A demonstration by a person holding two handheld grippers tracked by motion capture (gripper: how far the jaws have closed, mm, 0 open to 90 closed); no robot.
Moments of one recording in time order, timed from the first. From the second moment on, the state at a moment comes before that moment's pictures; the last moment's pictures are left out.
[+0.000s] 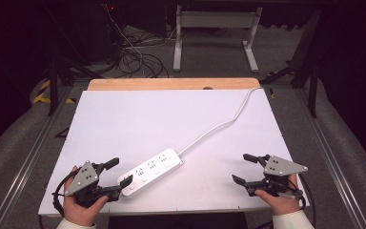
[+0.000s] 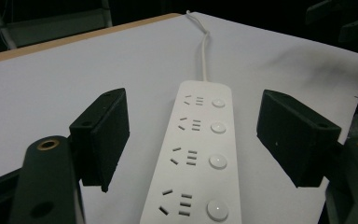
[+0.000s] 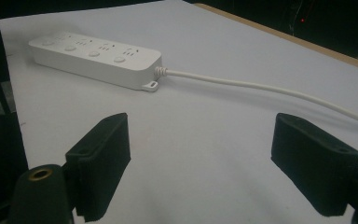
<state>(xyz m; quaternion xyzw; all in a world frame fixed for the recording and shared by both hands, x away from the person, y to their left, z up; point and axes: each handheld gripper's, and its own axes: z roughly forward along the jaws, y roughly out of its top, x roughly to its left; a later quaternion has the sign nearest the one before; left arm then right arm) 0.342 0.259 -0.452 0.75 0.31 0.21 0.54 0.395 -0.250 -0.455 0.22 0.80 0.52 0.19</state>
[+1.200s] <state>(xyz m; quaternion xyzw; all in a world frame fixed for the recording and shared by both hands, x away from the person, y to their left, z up) 0.340 0.257 -0.435 0.76 0.31 0.22 0.52 0.395 -0.247 -0.459 0.23 0.81 0.50 0.18</state>
